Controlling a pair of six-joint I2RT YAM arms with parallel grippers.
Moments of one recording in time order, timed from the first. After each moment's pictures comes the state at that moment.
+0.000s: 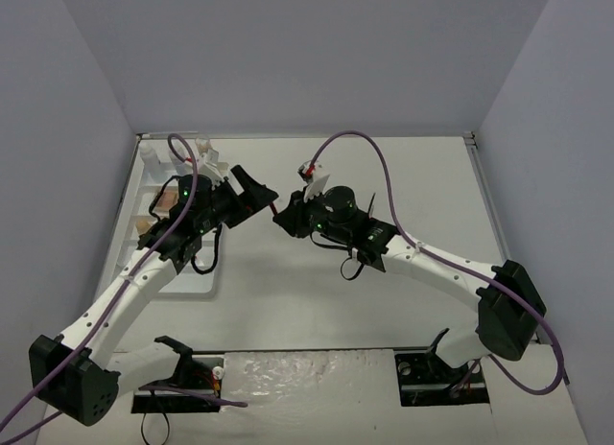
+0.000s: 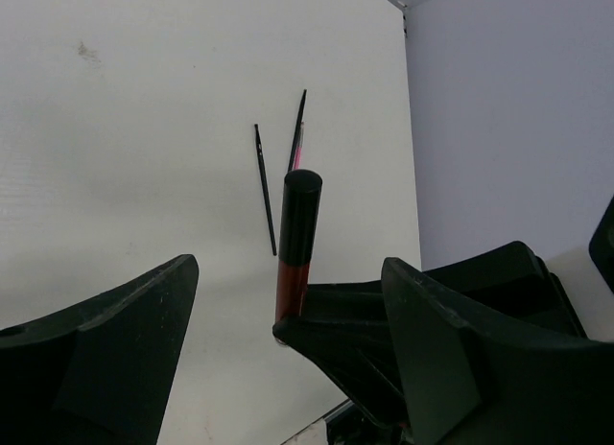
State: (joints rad) left arm -0.43 1.10 0.99 -0.26 0.18 -0.88; right arm 0.84 1.45 1.00 0.19 -0.10 0.40
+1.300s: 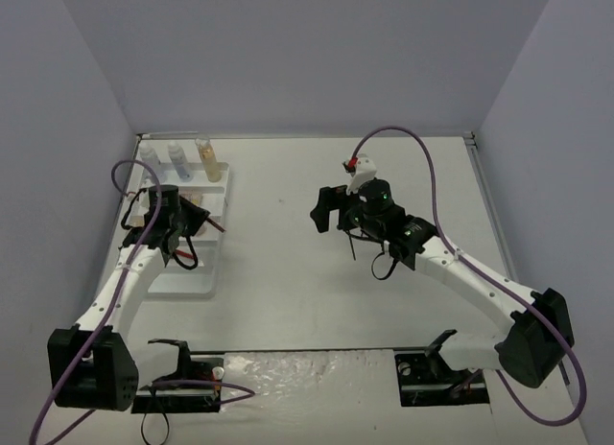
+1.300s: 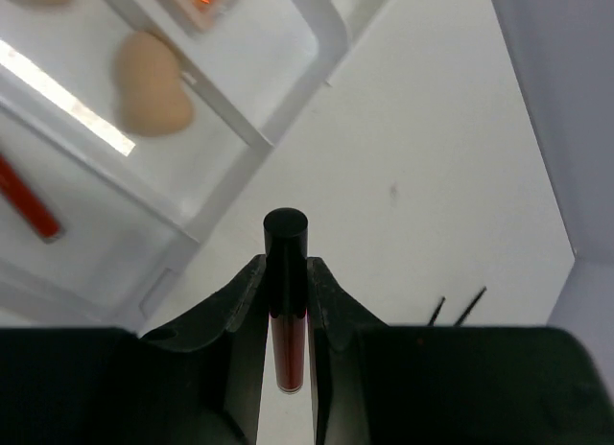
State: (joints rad) left arm -0.04 1.16 0.84 -0.36 -0.04 -1.00; right arm 0.67 1.26 0.96 -0.14 0.06 0.34
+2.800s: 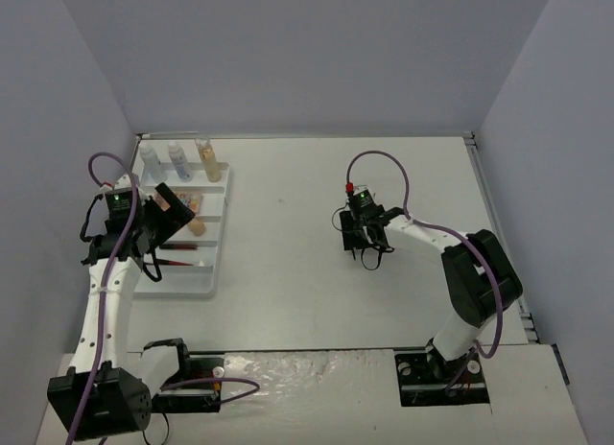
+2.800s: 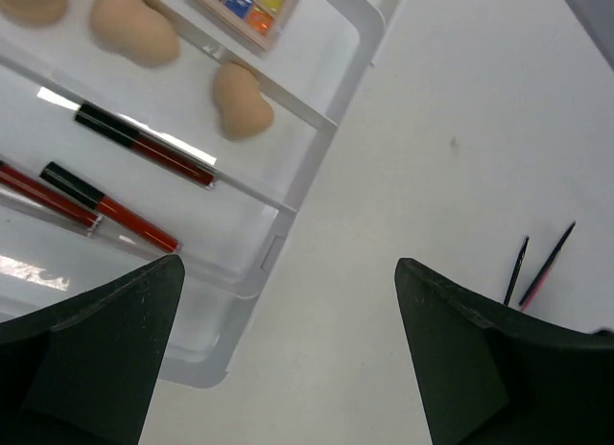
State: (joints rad) left arm 0.19 1.03 0.94 -0.63 0.14 -0.59; right arm 0.53 1.64 0.95 -0.32 0.14 0.32
